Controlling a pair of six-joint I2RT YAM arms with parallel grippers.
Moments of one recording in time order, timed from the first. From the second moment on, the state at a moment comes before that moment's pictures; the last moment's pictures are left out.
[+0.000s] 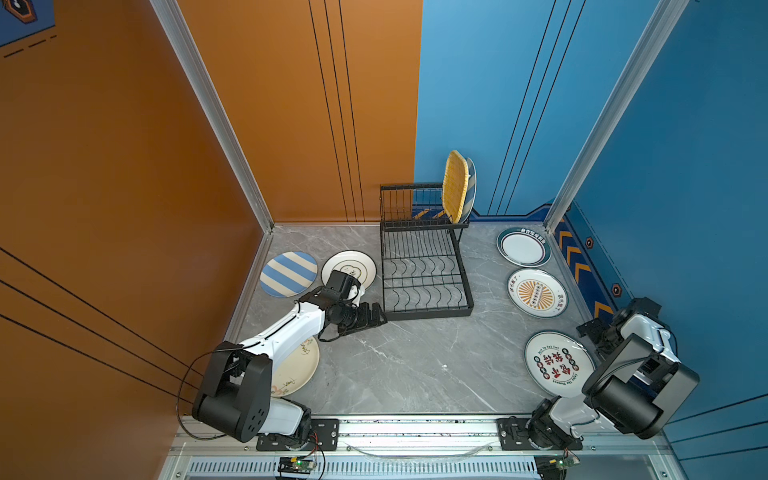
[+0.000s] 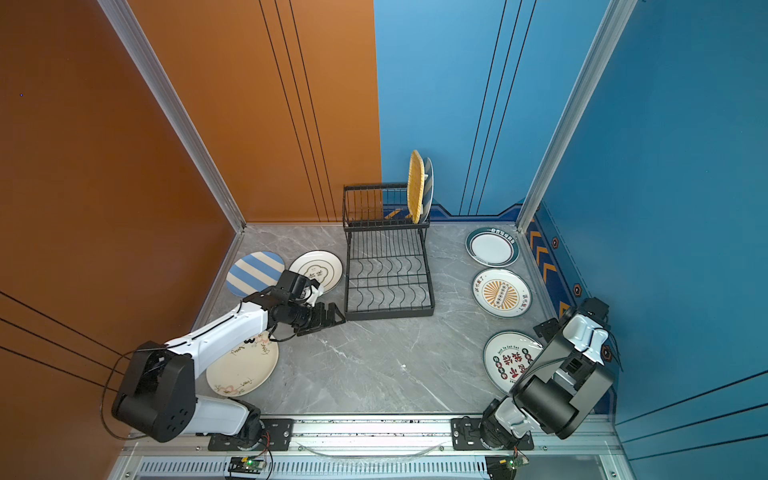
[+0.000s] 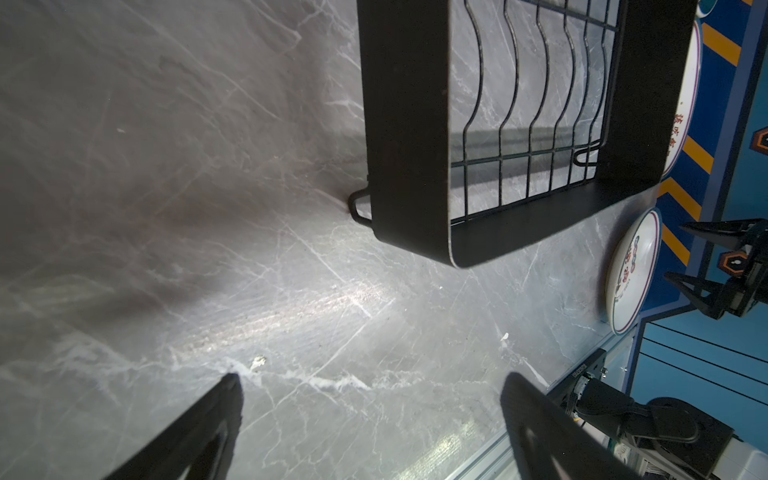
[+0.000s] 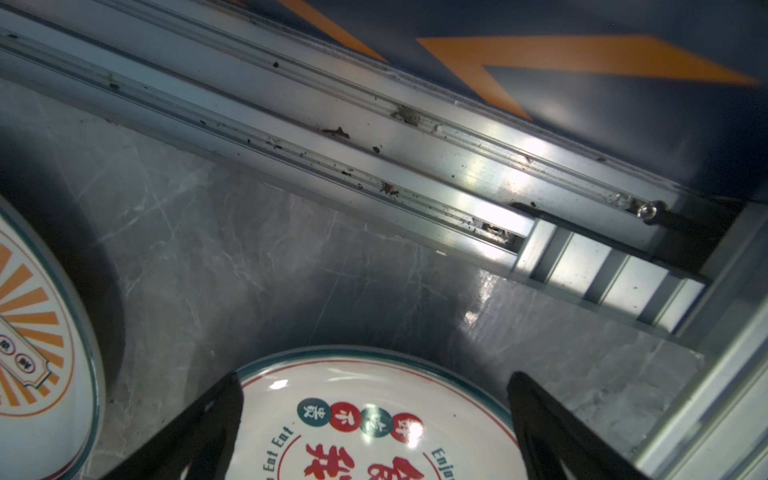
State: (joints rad) left arm -0.35 1.41 0.84 -0.55 0.44 -0.50; right arm -0.82 1.46 0.89 -0.76 -0.01 0.42
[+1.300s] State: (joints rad) left arm -0.33 1.40 0.77 -0.50 0.48 -0.49; right arm -0.19 1.35 0.74 -0.78 -0.23 0.60
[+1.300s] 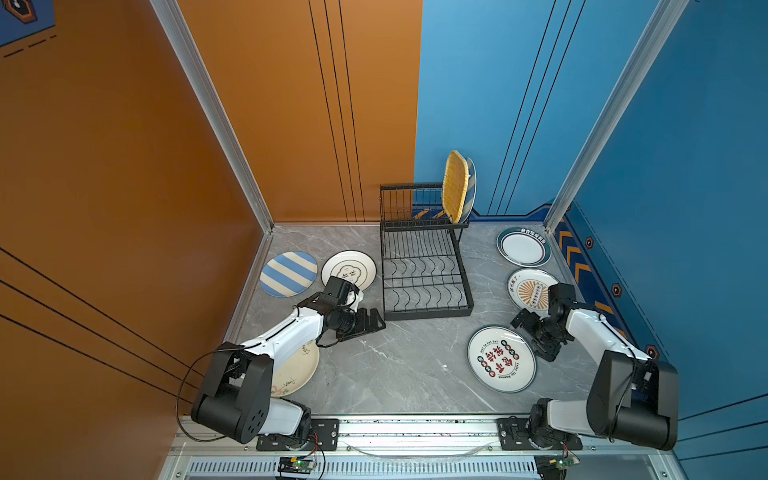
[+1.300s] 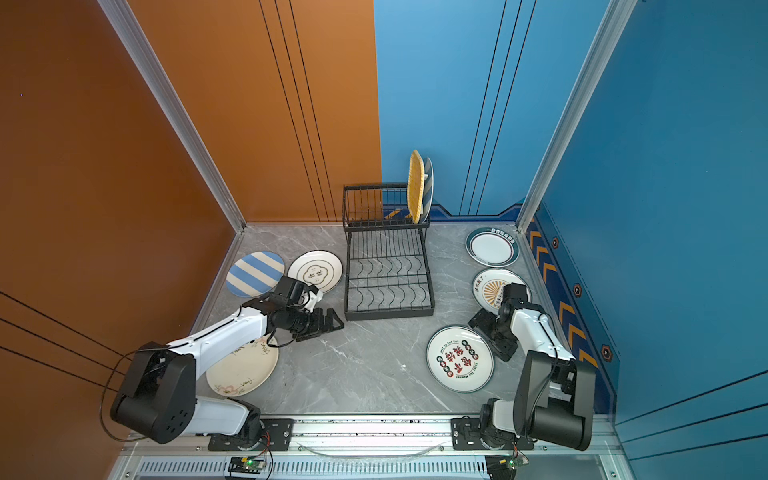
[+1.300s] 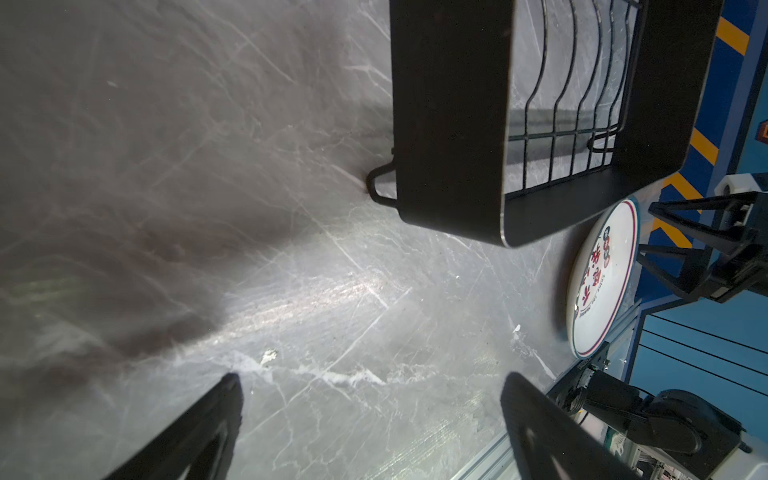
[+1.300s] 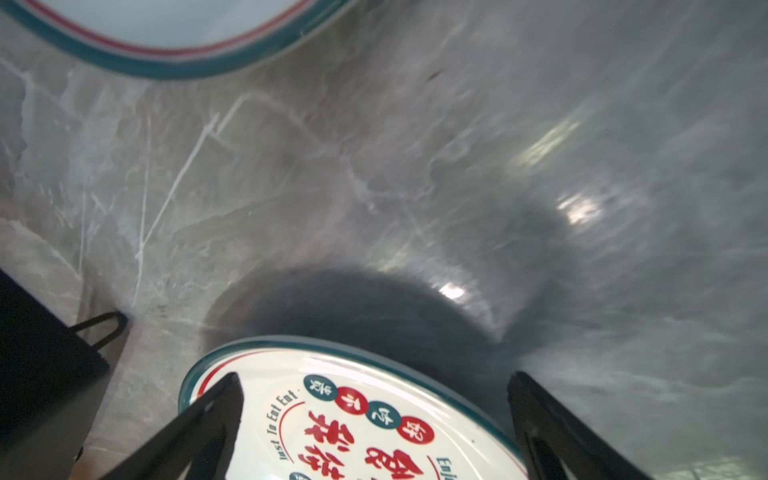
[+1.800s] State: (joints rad) left arm -0.32 1.41 0.77 -0.50 0.52 -0.48; right arm -0.12 1.28 0.65 -0.80 -0.25 0.56
